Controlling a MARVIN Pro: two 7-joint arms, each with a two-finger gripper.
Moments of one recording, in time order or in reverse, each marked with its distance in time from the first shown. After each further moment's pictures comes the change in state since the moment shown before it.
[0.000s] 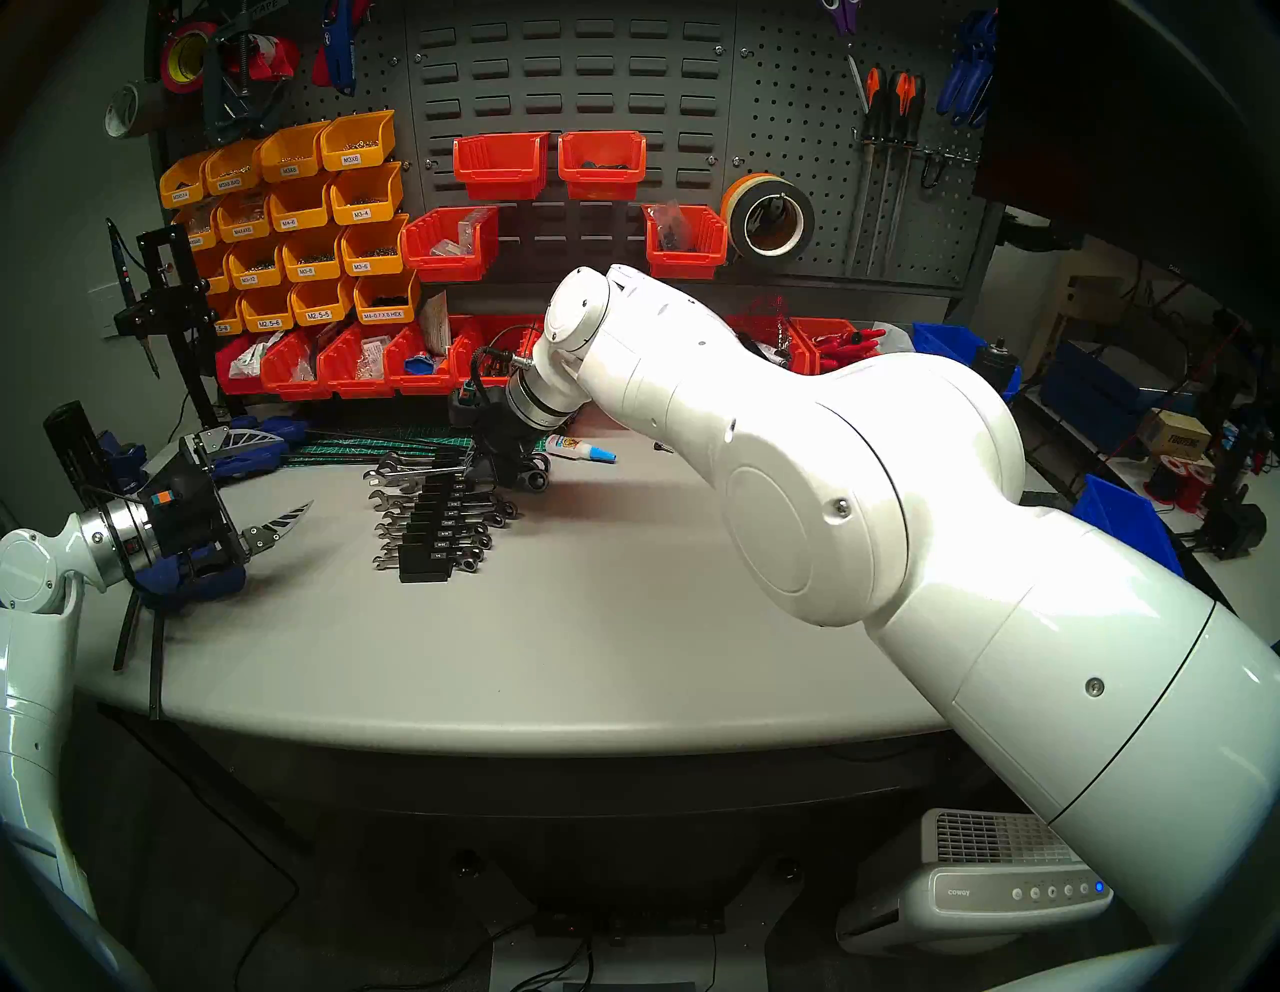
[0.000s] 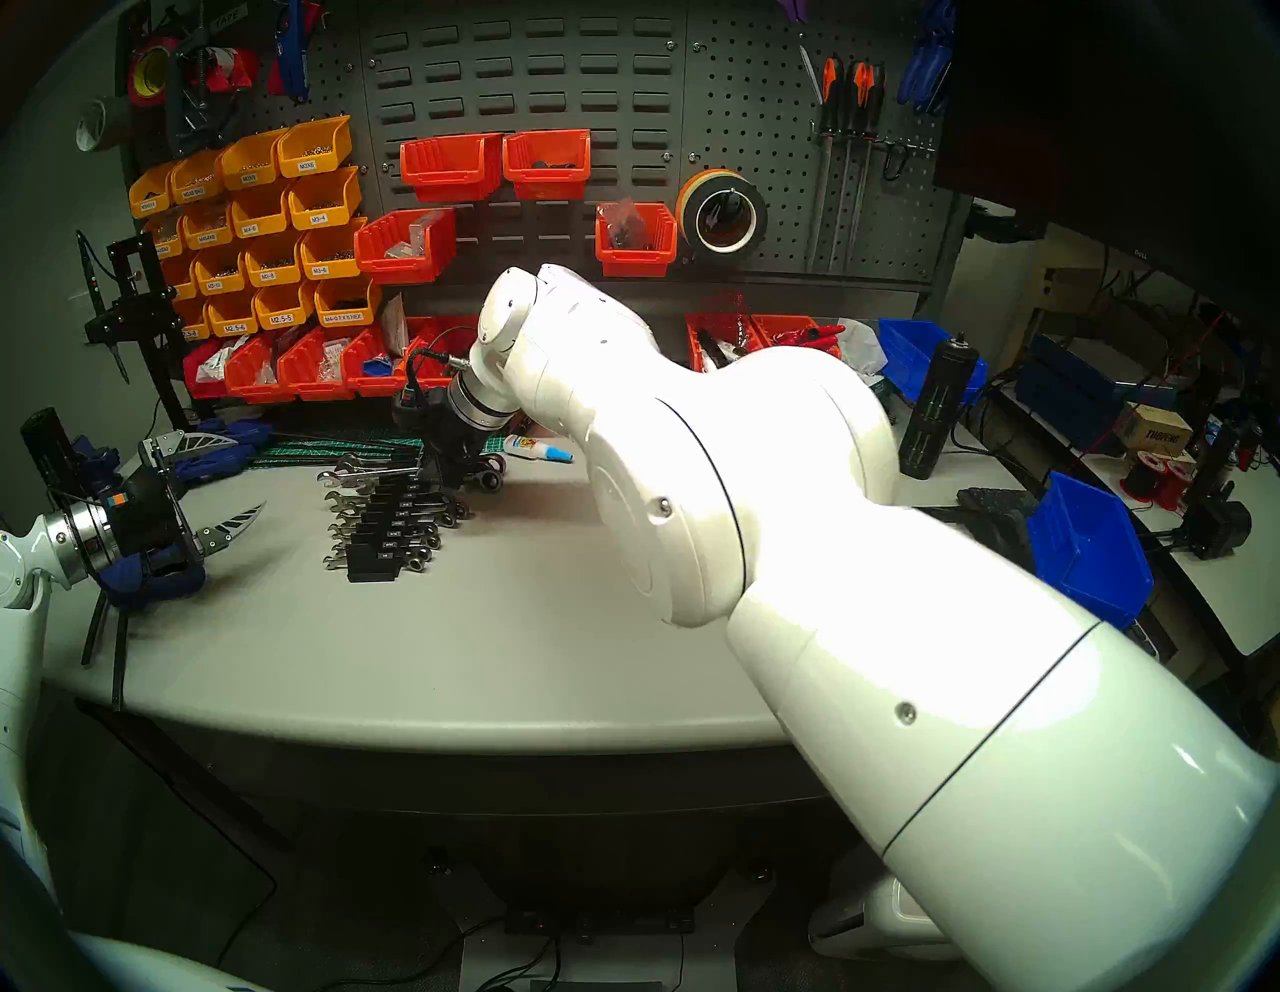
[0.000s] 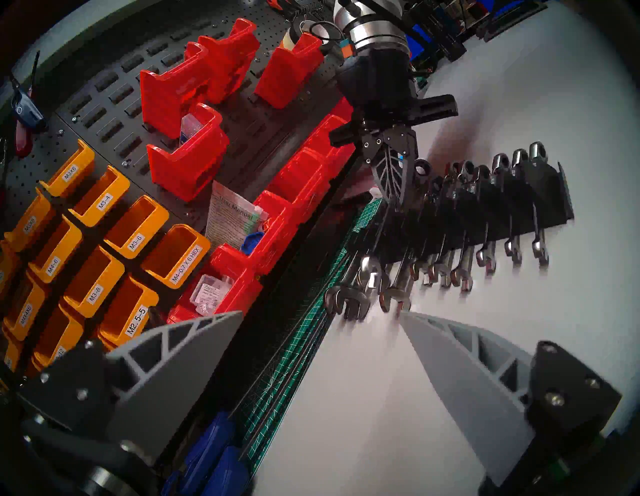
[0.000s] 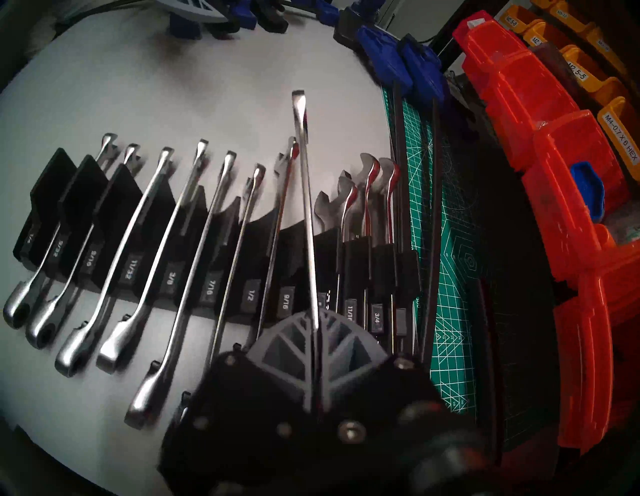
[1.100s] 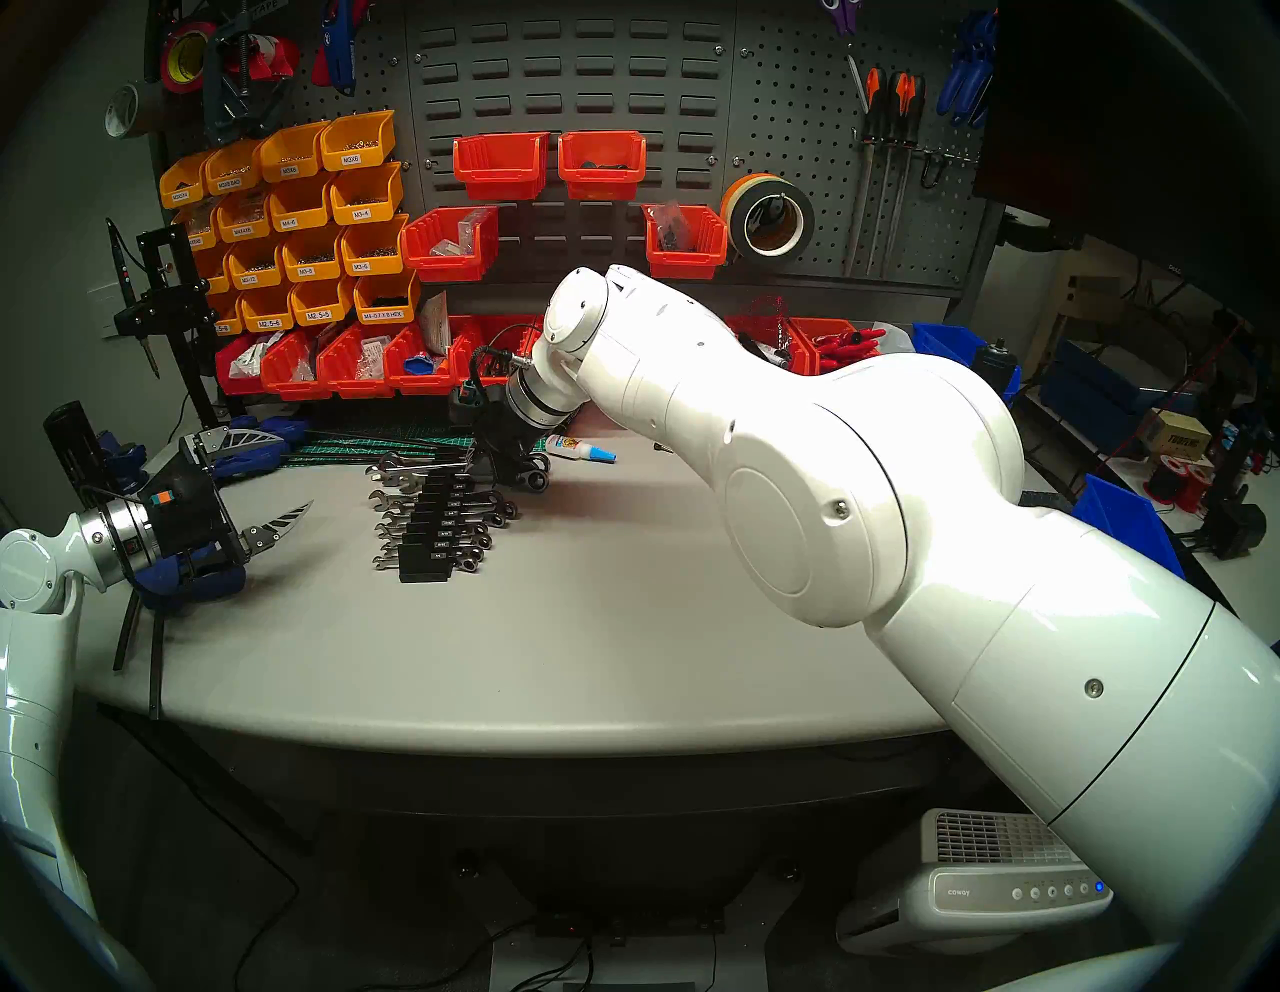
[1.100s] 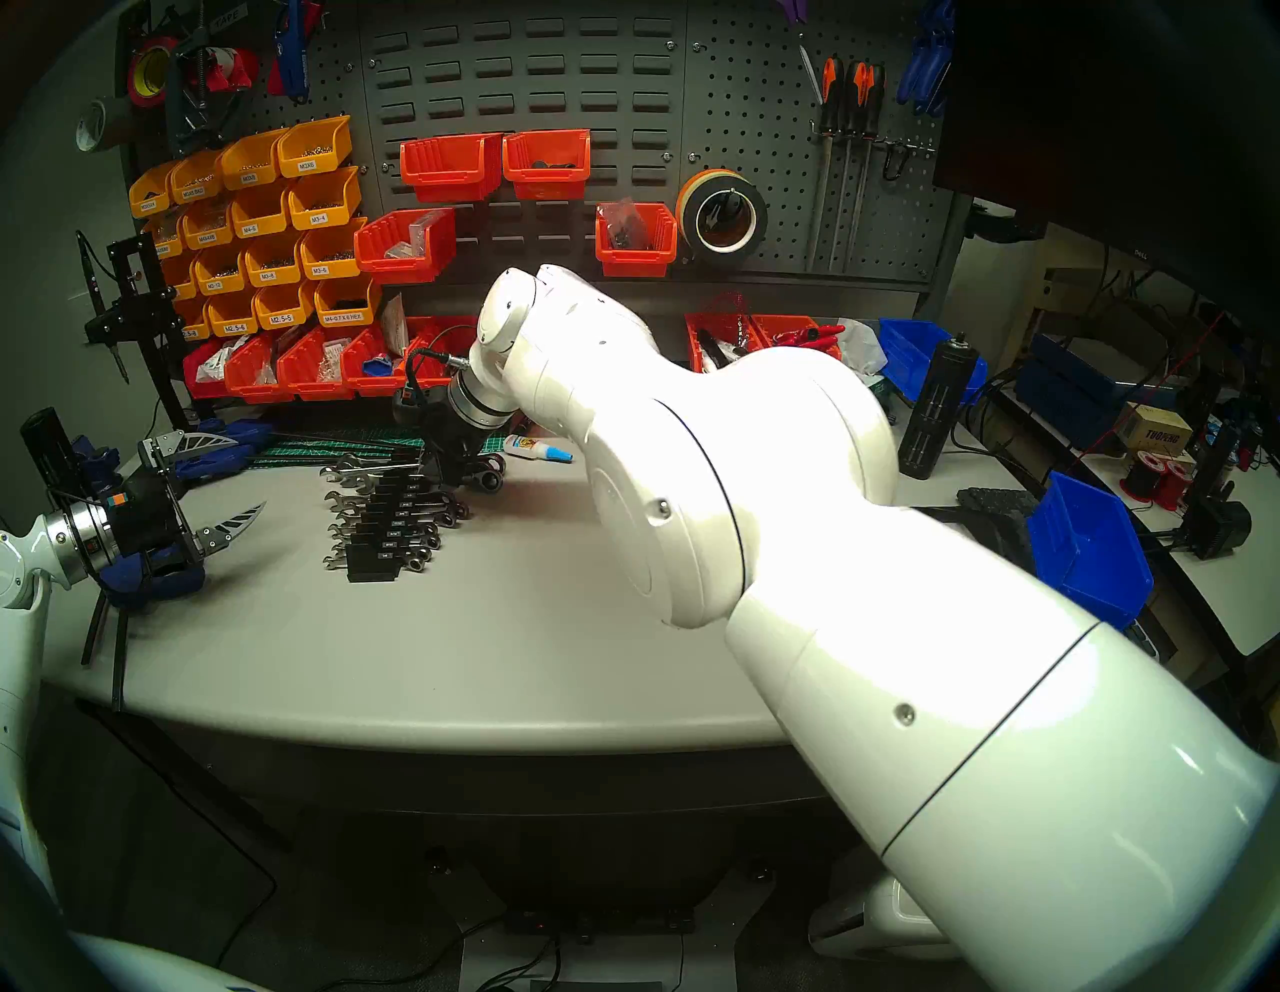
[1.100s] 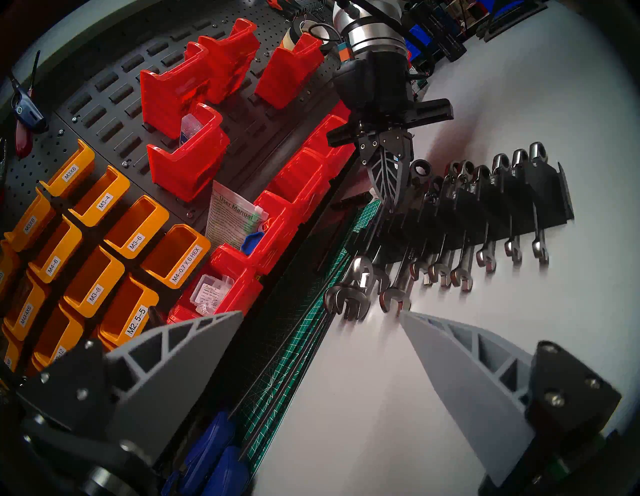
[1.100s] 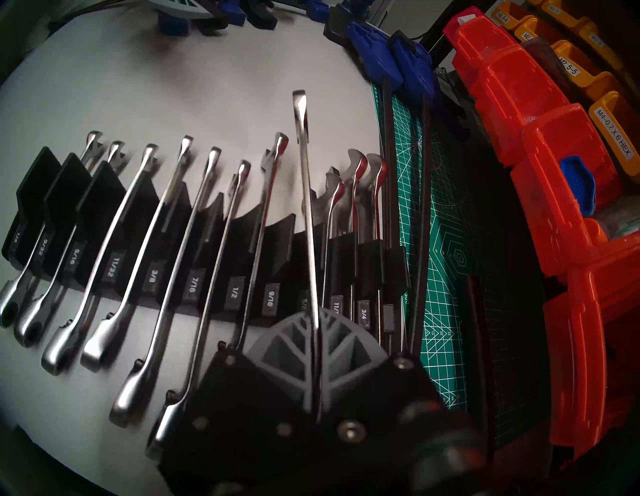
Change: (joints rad) left arm 0.000 0.000 0.000 0.000 0.000 0.000 0.000; right arm -0.002 0.001 -0.003 0.000 -0.002 0.011 -0.028
